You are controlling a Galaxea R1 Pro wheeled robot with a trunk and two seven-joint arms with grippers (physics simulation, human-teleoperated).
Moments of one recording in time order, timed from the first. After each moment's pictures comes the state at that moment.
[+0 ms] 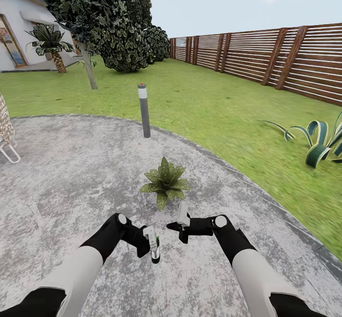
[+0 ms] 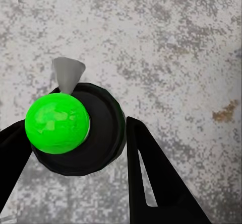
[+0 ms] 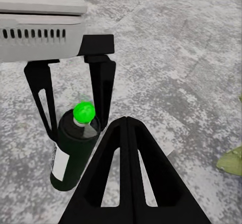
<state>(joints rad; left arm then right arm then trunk) -0.80 -0.08 -0.05 -0.53 -0.89 0.05 -1.10 -0.78 0.15 -0.12 -0.56 0.72 -0.41 1.05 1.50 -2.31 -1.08</state>
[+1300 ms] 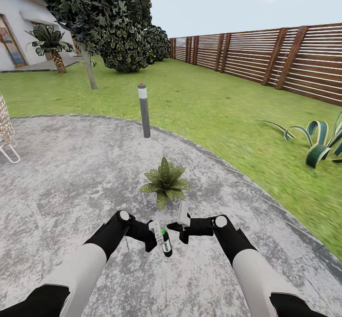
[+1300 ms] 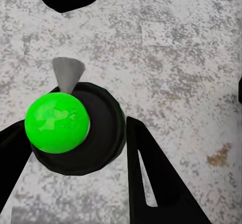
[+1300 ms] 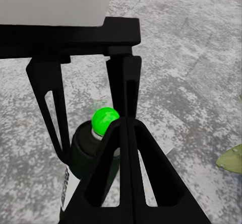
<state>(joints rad) -0.81 -0.10 -0.05 -0.53 -0.75 0.01 -1.11 -0.78 0.15 -0.12 -0.56 0.73 -0.41 1.05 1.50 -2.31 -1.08</state>
